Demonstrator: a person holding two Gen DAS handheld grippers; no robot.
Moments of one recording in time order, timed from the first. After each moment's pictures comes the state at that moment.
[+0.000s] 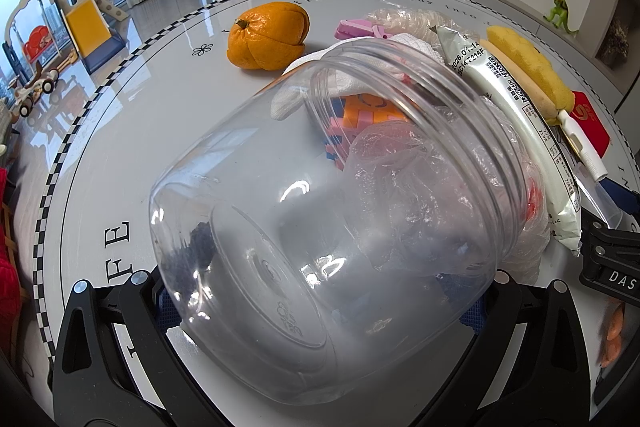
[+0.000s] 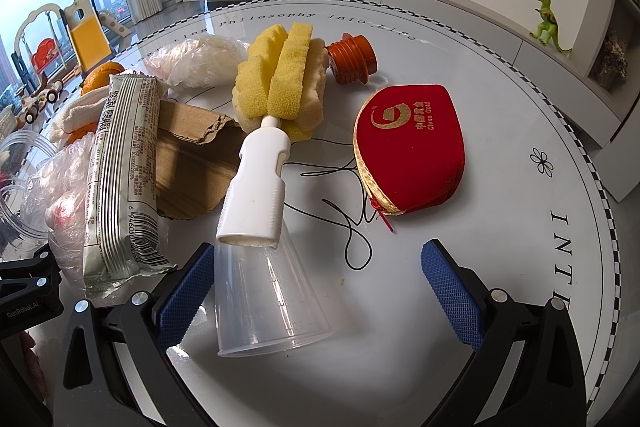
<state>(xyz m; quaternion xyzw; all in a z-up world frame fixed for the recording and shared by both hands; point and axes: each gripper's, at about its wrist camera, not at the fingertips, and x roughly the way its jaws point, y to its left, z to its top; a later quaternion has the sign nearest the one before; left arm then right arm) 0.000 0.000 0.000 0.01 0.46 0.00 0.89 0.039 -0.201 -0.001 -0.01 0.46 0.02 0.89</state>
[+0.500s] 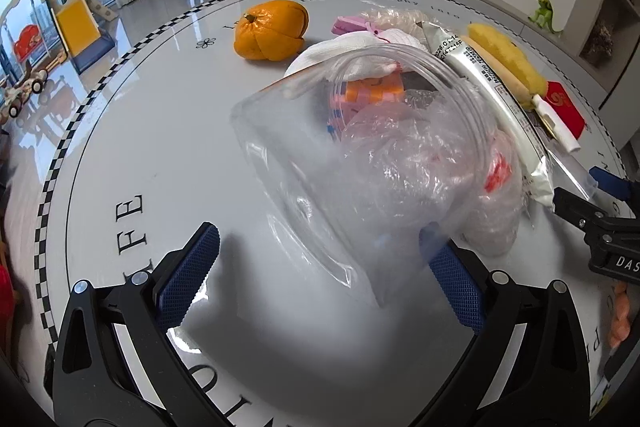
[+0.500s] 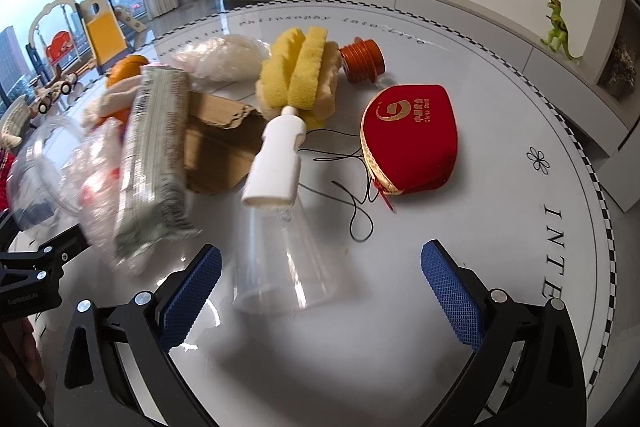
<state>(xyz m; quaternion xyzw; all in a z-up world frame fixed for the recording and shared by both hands) -0.043 0.013 0.011 -0.01 0.46 -0.04 0.89 0.006 -0.210 0.012 -0.01 0.45 0.06 0.89</state>
